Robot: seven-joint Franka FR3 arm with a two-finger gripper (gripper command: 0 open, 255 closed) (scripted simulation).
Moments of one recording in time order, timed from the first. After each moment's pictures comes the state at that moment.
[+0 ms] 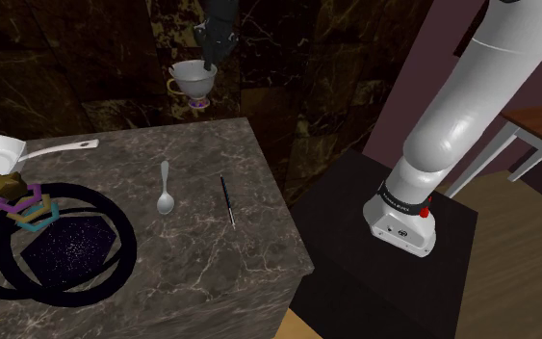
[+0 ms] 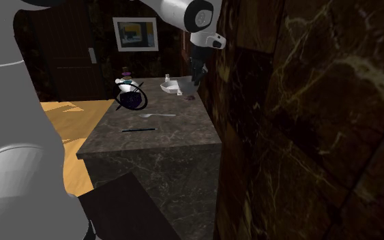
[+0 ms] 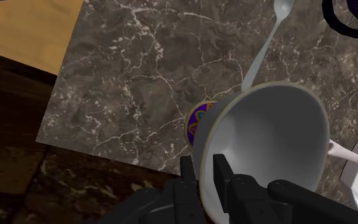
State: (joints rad) arm -0.18 0.04 0.41 -1.85 0.28 2.01 0.25
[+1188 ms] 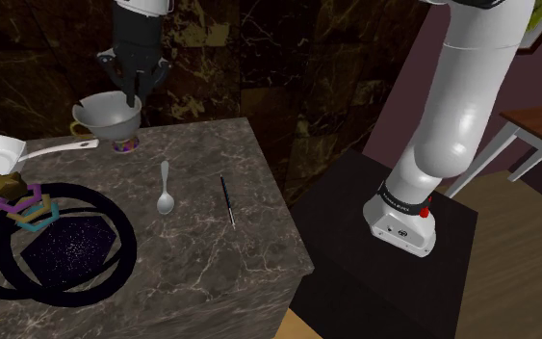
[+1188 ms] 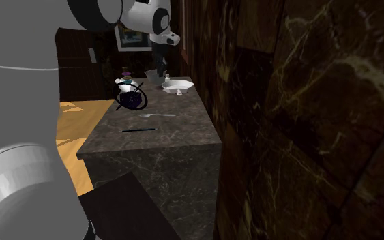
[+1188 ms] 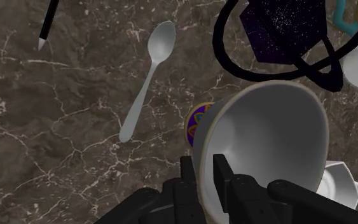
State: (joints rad) arm 0.10 0.25 0.57 -1.64 0.06 2.10 0.74
